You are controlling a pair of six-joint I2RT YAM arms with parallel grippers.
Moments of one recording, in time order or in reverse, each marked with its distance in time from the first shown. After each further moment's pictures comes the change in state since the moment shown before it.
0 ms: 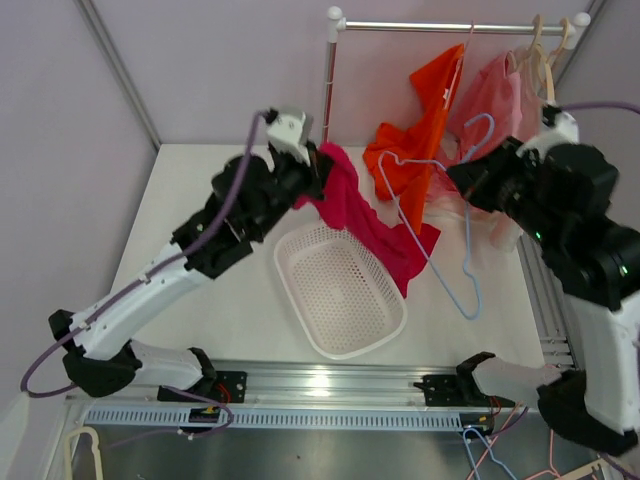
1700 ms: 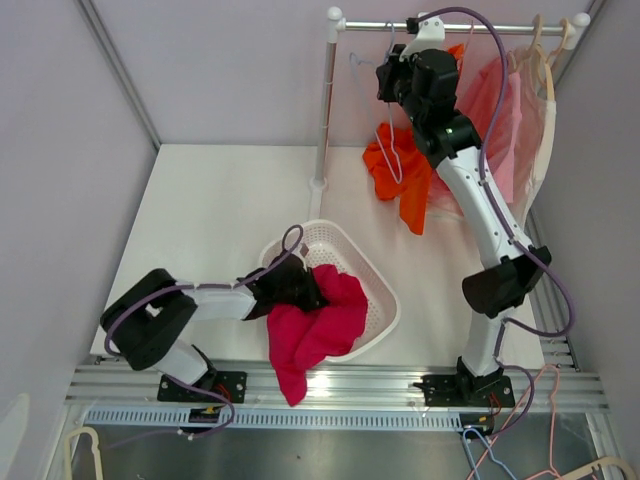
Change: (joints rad) left arm 0.189 0.232 -0.804 0.264 0.471 -0.750; right arm -0.044 0.638 0.178 0.757 0.016 -0.464
